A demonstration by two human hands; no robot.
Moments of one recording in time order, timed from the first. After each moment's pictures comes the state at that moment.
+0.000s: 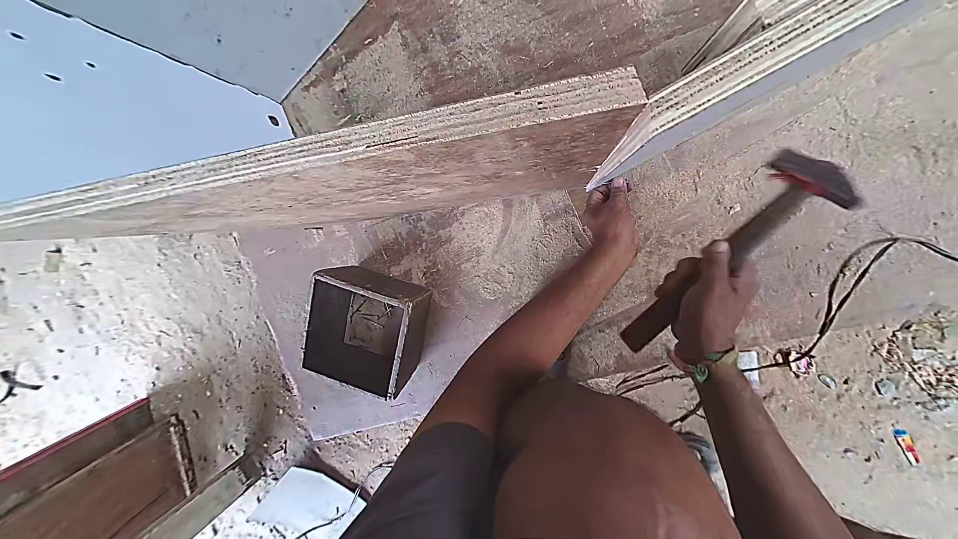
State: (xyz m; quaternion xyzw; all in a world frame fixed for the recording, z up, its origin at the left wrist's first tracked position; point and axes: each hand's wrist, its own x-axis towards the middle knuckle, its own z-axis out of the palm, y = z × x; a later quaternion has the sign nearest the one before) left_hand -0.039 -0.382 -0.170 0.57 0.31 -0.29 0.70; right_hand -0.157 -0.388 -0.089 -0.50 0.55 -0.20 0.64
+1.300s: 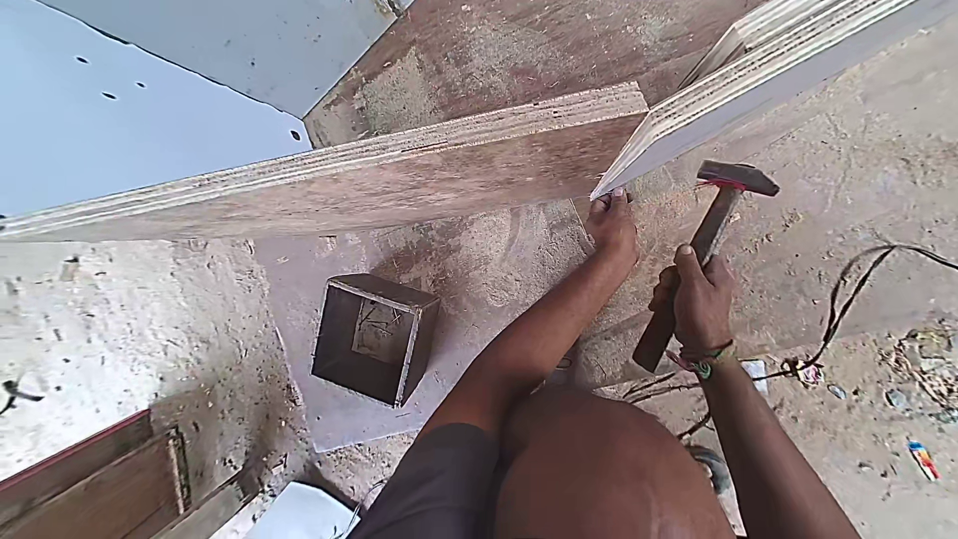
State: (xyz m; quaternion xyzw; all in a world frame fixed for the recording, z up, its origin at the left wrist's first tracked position) left_hand -0.037 -0.376 -0.175 0.59 0.29 -0.30 0.69; right_hand -0.154 -0.388 -0.093 -0.52 0.54 -0.04 0.66
